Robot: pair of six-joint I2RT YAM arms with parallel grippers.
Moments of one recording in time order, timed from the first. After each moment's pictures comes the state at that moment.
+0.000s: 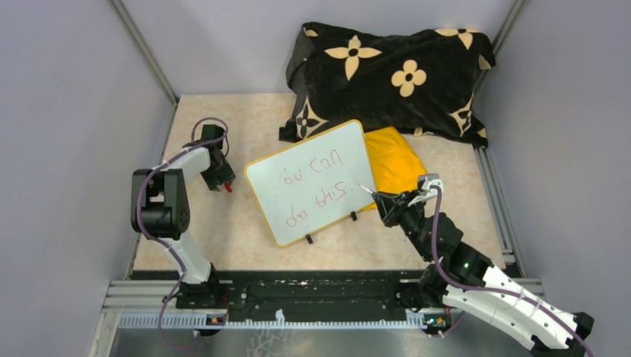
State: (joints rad) left arm -0.03 1.80 1.14 -0.56 -0.25 -0.55; right arm 0.93 0.33 0.43 -0.14 0.49 0.44
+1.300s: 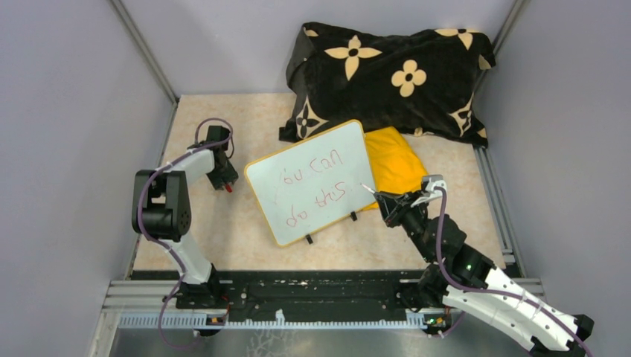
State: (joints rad) left arm -0.07 1.79 1.11 -0.53 -0.29 -0.58; right arm 0.93 0.30 0.43 -0.15 0.50 0.44
